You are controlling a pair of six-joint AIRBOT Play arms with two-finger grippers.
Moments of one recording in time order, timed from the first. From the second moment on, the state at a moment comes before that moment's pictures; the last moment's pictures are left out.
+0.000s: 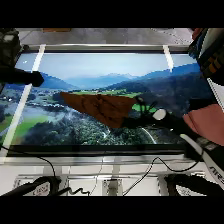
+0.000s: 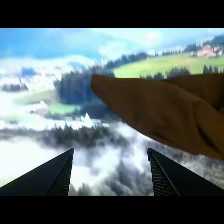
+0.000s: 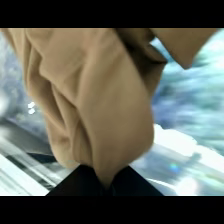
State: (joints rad) left arm 0.11 -1.27 1.51 1.43 -1.20 -1.31; right arm 0.28 -1.29 0.79 -0.79 0.83 1.26
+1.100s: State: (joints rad) left arm 0.11 -1.35 0.76 0.97 -1.00 -1.20; right arm -0.10 -1.15 0.79 -1.08 1.02 1.27
